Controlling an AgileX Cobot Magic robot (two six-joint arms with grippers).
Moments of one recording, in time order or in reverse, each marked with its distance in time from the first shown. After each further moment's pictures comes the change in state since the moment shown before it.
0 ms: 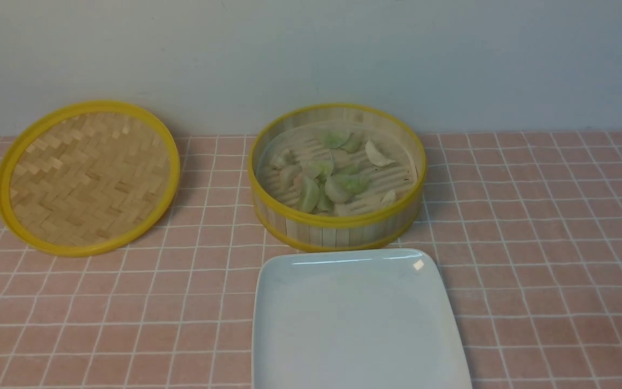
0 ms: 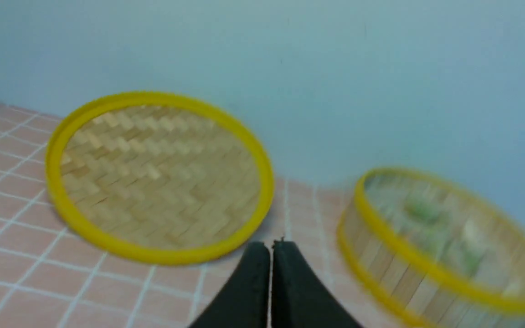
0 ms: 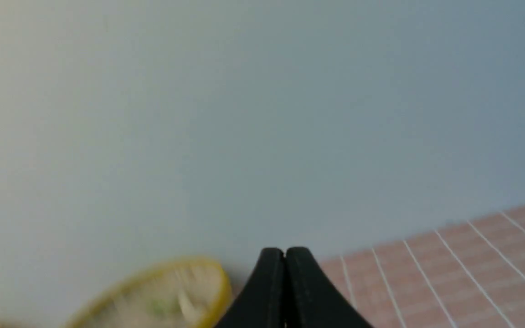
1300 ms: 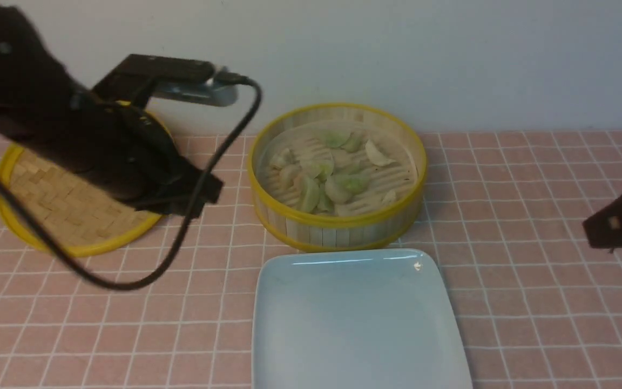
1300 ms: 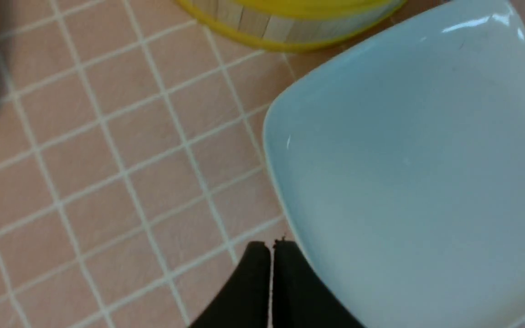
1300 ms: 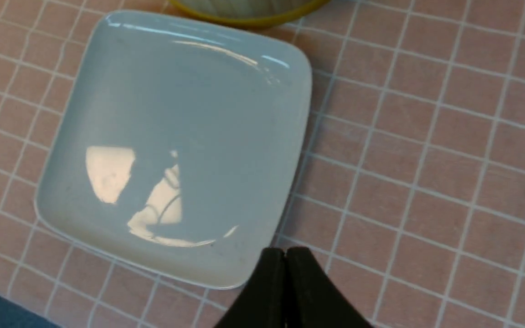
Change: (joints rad) right arm 0.171 1.133 -1.159 0.042 1.340 -0.337; left arm -0.295 1.552 -1.324 0.075 0.898 0.316
